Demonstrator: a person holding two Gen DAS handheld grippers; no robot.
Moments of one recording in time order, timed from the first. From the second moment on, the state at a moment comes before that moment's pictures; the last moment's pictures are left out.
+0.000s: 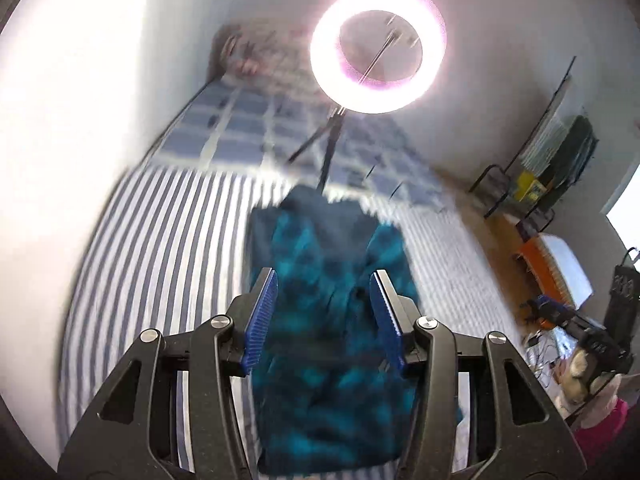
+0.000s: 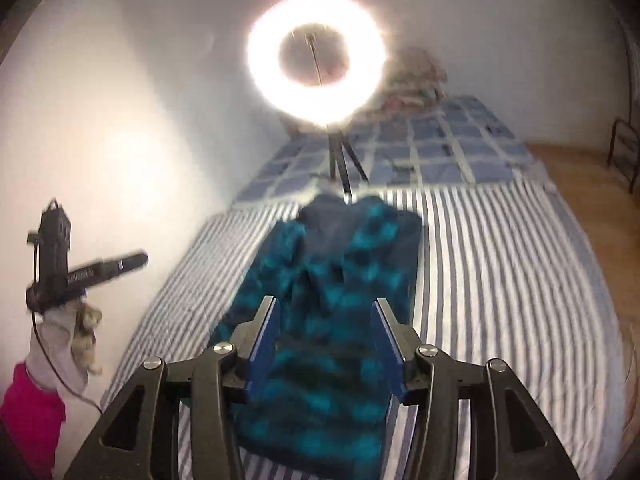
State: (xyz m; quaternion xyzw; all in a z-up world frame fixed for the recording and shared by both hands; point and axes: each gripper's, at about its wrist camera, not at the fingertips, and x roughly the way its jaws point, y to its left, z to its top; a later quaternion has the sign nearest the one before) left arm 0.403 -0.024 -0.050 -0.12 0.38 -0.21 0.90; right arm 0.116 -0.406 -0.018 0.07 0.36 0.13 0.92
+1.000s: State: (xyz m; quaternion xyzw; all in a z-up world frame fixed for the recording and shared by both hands) left arm 0.644 -0.055 -0.273 -0.17 0.53 -0.19 0.81; right arm 0.366 -0.490 -0.207 0.22 0.47 0.13 0.84
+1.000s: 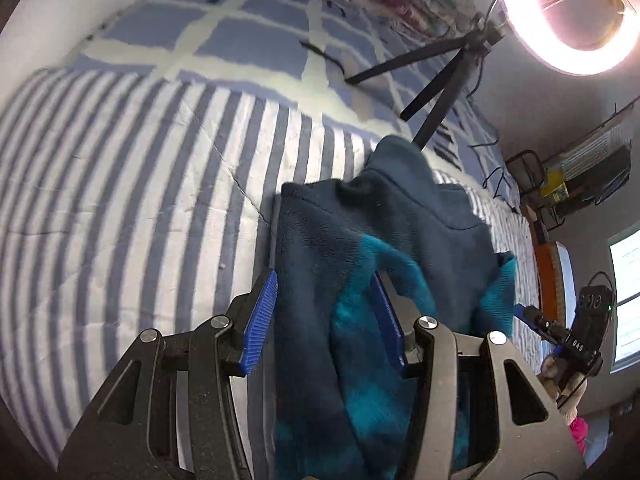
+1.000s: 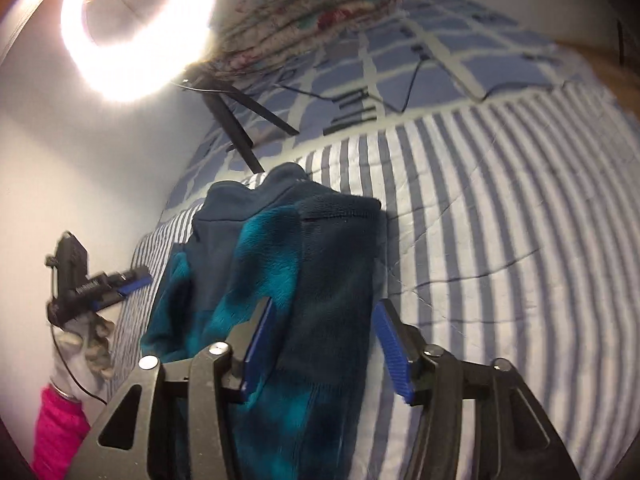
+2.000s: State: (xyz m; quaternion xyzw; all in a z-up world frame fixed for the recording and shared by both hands) left arm 0.654 -0.097 -0.274 -0.13 0.48 -0.19 0.85; right arm 0.409 -0.445 -0.216 0.10 0.46 0.12 0.88
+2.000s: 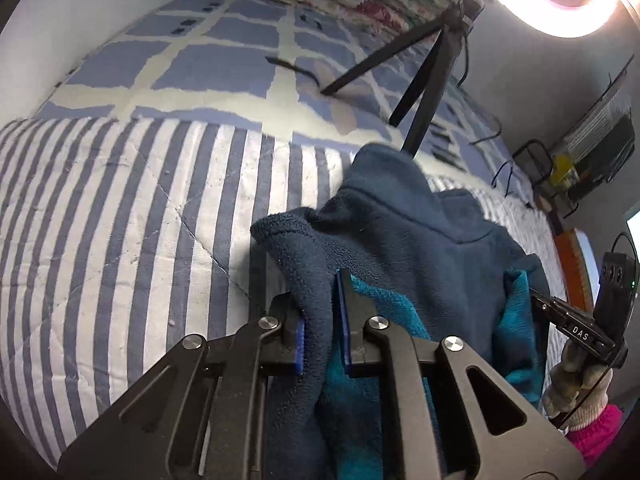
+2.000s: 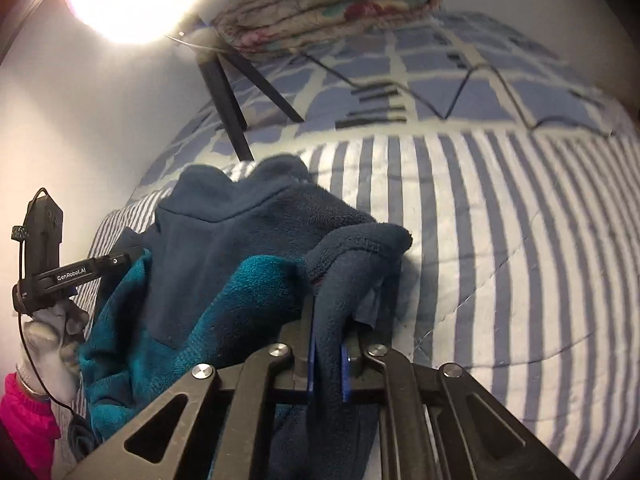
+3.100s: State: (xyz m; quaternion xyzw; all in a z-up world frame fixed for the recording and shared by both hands) left arm 0.399 -0.057 -0.179 -0.12 0.43 -0.23 0.87; right arm 0.150 -0.403 -0.116 0.02 0.40 0.21 0.89
